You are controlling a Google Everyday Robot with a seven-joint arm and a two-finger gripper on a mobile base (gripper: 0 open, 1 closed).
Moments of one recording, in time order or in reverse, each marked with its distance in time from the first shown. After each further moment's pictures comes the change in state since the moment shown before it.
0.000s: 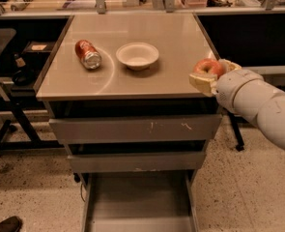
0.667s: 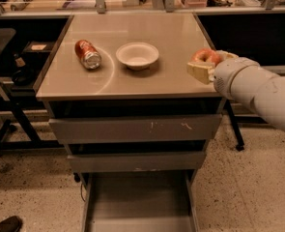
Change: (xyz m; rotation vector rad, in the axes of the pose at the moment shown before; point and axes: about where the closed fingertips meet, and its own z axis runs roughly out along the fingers) arm -0.017 -0.009 0.020 -0.011 0.002 0.062
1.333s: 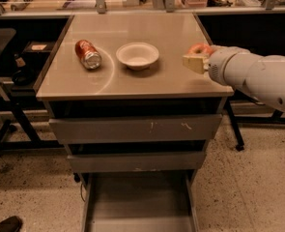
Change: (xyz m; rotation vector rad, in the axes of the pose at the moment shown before) arm 0.000 -0.010 0.042 -0.034 0.064 0.036
